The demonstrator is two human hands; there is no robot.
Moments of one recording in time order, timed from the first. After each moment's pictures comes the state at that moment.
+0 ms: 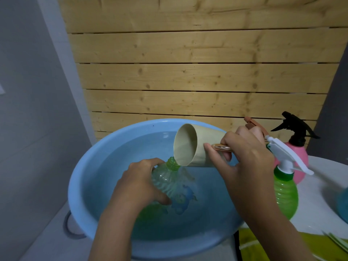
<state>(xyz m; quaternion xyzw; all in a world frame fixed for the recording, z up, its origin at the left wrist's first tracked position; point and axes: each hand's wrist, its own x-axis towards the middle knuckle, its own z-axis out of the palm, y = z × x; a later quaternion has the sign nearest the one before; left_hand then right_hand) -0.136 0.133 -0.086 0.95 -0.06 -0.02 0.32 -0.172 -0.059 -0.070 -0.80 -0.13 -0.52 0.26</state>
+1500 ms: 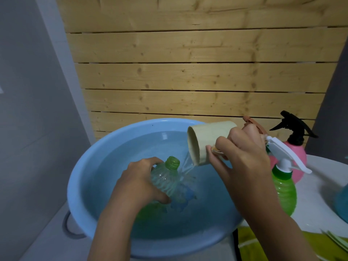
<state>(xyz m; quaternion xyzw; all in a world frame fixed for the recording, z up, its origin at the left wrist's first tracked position) -0.134 0.134 -0.089 0.95 -0.06 -0.02 0.31 -0.172 -0.063 -0.069 -0.83 -0.15 -0.52 0.13</state>
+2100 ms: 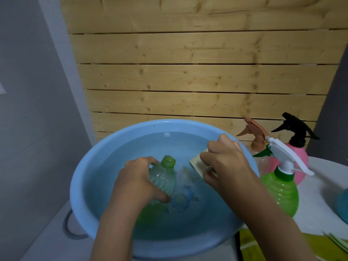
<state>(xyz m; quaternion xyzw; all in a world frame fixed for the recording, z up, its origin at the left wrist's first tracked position) -0.135 0.137 -0.085 0.96 -0.02 0.01 0.29 -0.150 -0.059 -0.079 -0.87 -0.24 -0.41 0.08</state>
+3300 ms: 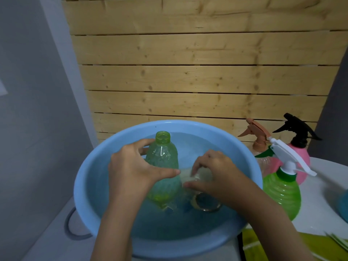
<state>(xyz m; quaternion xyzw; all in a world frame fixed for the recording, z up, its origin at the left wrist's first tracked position) -0.143 0.133 -0.067 0.87 0.02 0.20 0.45 -0.147 -0.053 -0.089 -0.95 -0.14 -0.10 0.26</state>
